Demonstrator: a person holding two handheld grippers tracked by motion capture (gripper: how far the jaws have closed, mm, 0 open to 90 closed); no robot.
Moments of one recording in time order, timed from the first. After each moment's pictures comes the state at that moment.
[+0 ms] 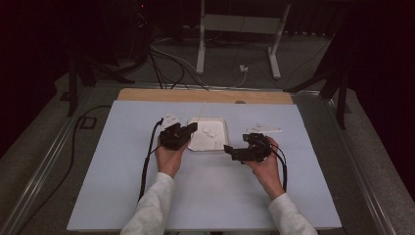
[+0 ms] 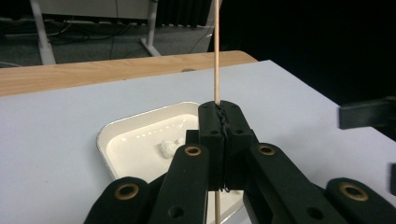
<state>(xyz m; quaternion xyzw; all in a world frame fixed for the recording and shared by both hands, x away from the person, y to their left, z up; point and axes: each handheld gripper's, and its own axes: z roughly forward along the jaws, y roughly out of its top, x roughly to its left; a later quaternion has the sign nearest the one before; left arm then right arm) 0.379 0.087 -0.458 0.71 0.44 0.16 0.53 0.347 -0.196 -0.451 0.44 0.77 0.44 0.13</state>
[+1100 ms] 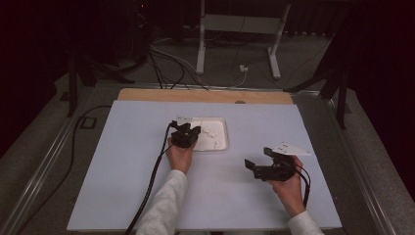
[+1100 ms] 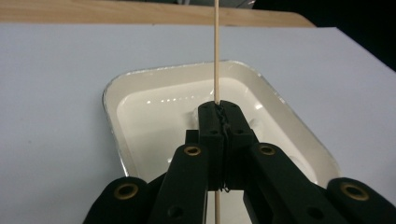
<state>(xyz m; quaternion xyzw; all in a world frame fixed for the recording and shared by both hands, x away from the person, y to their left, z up) 0.411 0.058 -0.508 0.71 0.52 0.15 0.46 0.292 -0.256 -0.461 0.44 0.75 0.47 0.16</state>
